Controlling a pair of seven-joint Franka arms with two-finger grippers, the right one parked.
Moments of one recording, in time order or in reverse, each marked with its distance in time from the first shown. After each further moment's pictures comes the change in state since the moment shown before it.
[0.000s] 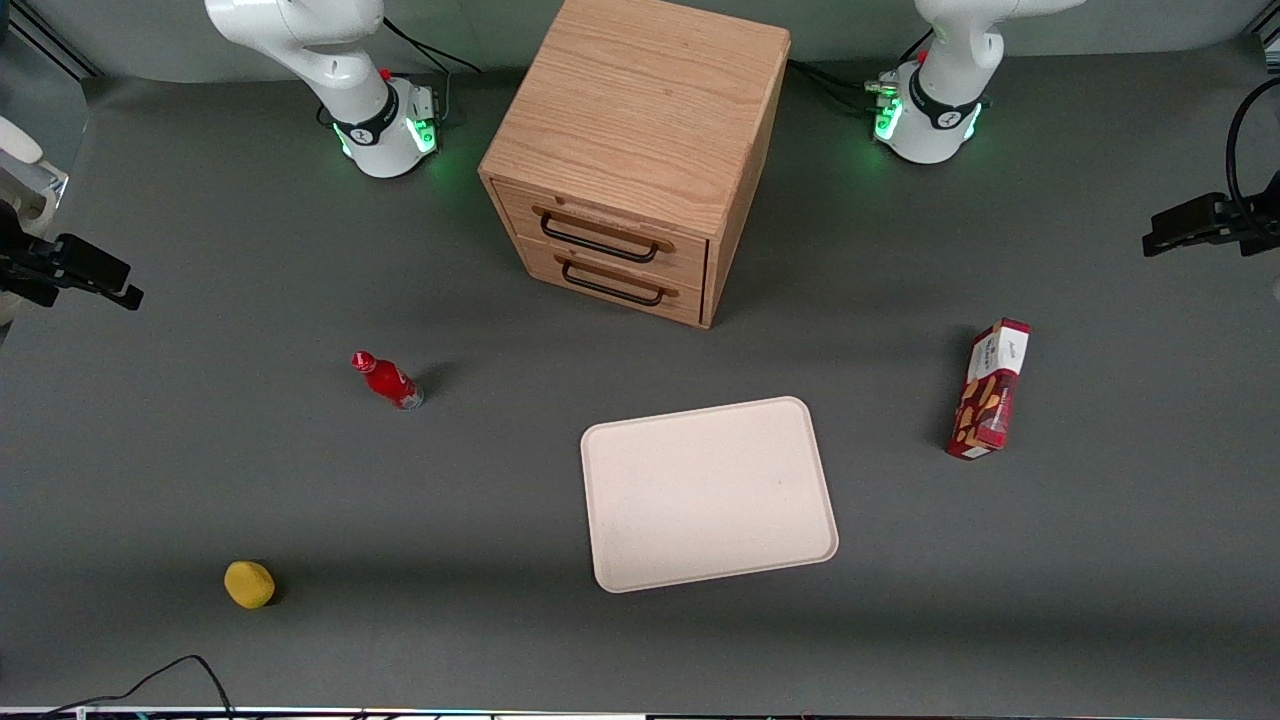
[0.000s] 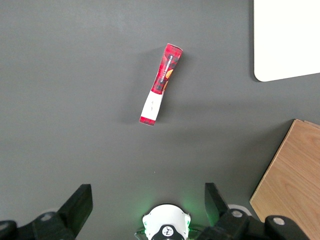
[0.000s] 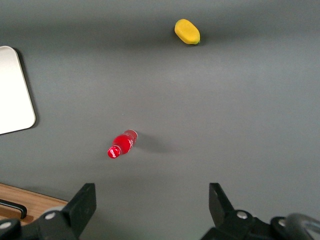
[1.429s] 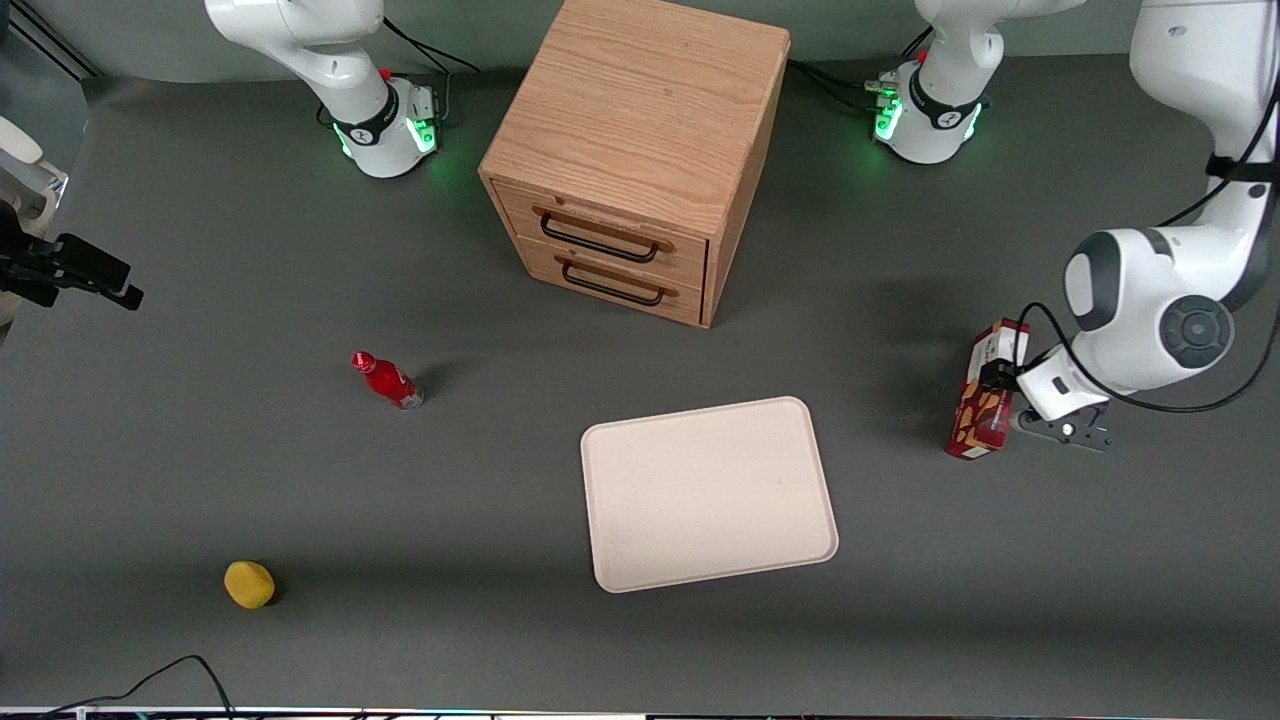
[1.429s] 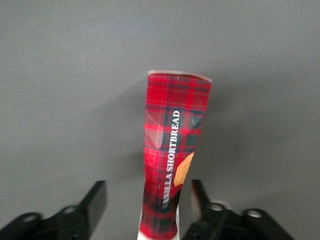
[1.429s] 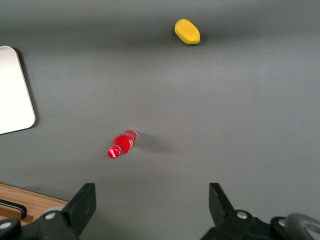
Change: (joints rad) arm -0.002 0.244 -0.006 -0.704 0.011 1.040 0.252
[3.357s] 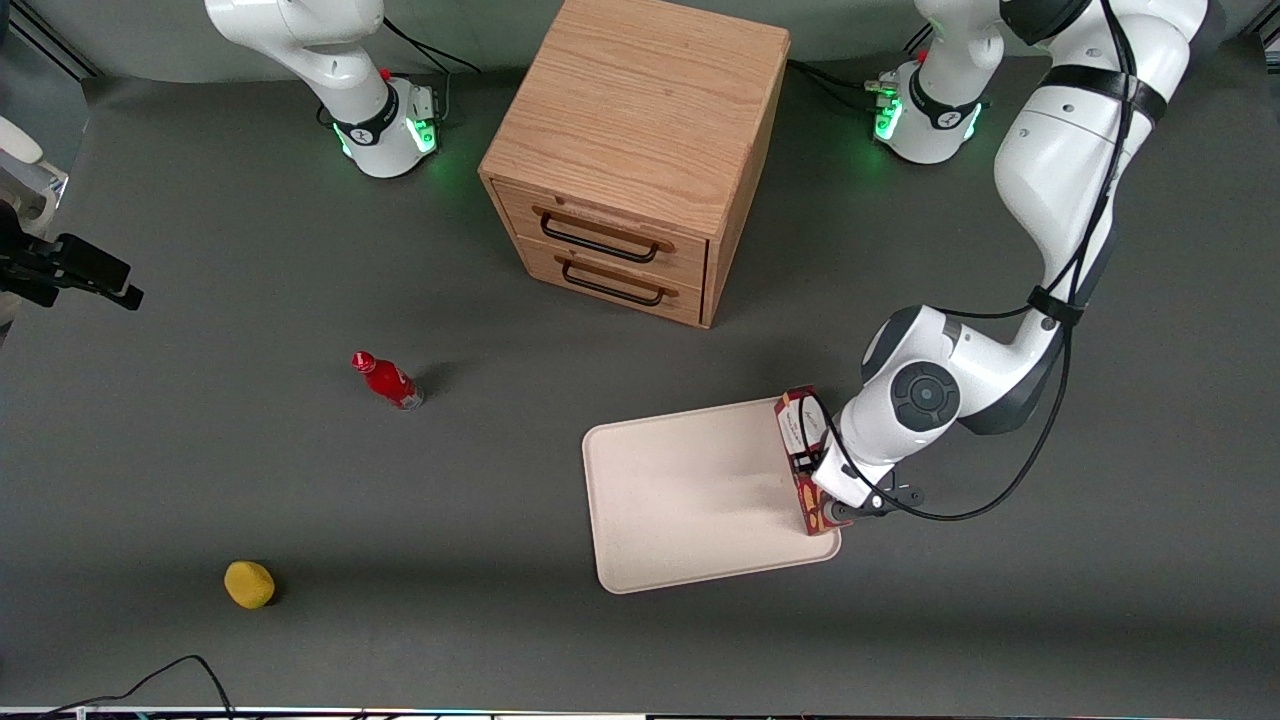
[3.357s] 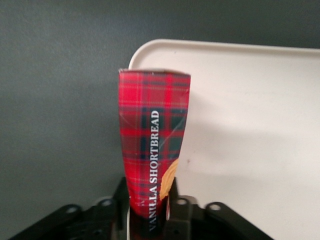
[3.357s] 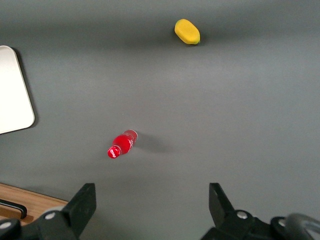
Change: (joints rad) arm -0.059 0.403 -0.425 0.520 0.299 -0.023 -1.038
